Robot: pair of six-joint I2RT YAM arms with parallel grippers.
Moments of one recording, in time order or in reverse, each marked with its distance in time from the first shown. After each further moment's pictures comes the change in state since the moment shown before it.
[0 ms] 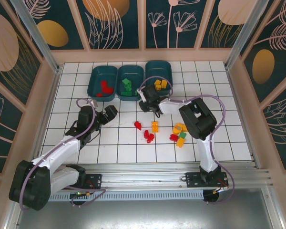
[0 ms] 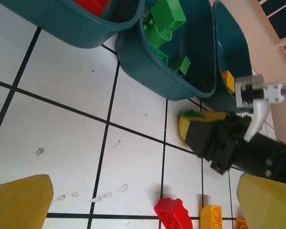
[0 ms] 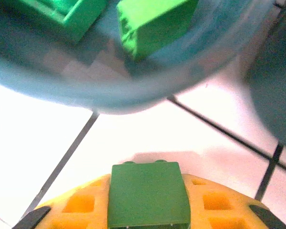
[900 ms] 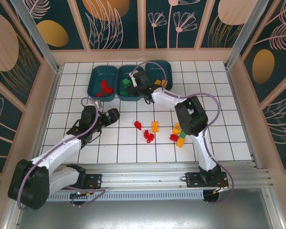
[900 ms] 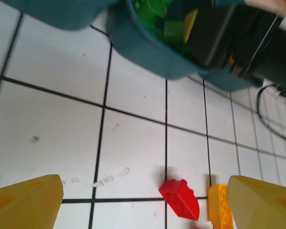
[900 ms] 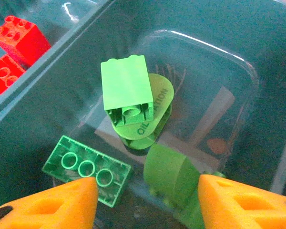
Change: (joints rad) left arm -0.086 0.034 0.039 -0.071 0.006 0.069; right arm 0.001 0.150 0.406 -0.067 -0.023 0.080
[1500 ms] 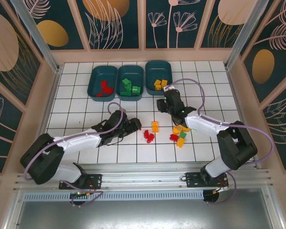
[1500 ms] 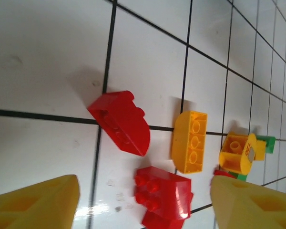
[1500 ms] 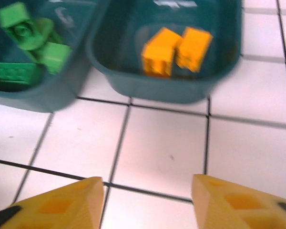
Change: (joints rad) left arm -0.343 0.297 0.128 0.019 -0.058 -0.339; right arm -0.086 -0.723 -0.863 0.129 0.184 0.209
